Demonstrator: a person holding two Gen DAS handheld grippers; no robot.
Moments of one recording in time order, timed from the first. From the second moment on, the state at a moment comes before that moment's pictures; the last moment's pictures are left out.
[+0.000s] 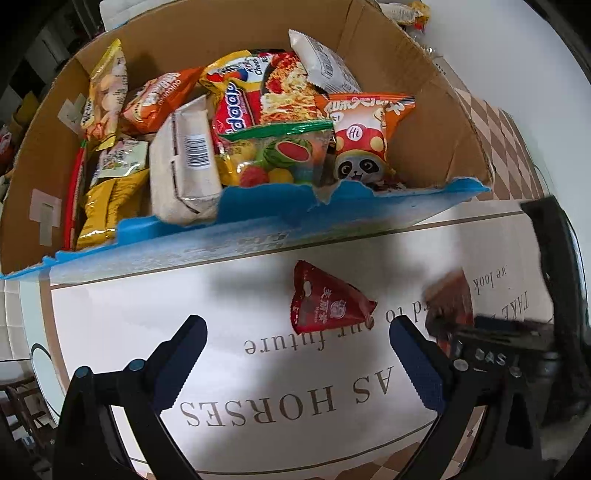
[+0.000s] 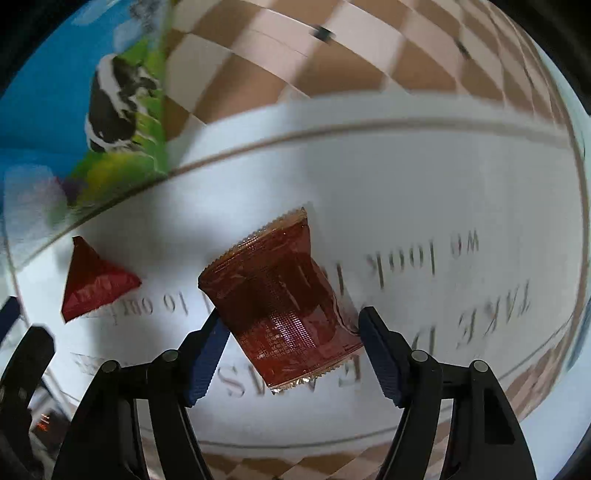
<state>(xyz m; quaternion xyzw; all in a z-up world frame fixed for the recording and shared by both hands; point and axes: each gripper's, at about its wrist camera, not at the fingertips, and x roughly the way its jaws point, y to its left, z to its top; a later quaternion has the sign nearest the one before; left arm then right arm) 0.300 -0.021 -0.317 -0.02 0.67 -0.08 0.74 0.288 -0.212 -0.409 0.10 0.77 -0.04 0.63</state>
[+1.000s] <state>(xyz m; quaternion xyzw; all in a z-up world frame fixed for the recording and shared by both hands) 0.228 0.002 -0.378 -0.05 0.74 -0.06 0.67 0.250 -0.197 -0.411 0.04 0.77 -0.03 0.64</state>
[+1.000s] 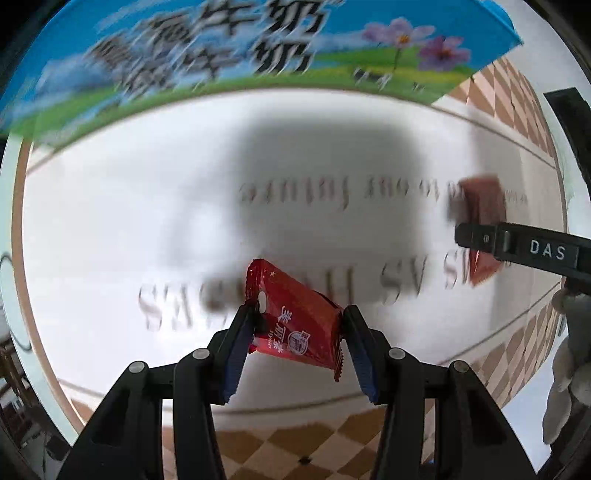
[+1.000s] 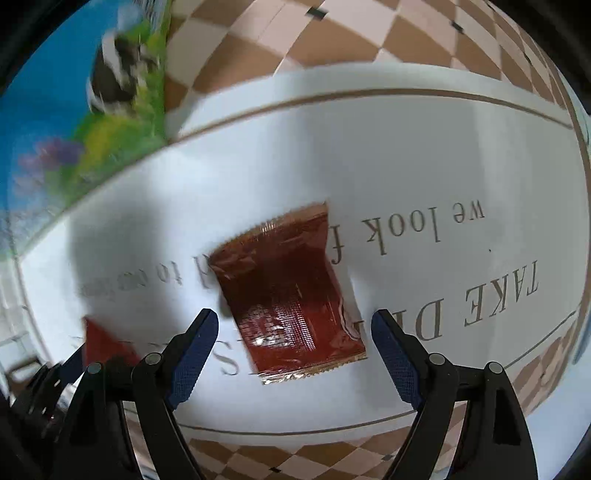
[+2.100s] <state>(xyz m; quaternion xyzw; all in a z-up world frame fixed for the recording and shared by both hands) 0.197 0.006 -0.381 -0.12 0.76 -0.03 0.64 0.189 -0.127 -0.404 -0.03 0.78 0.01 0.63</state>
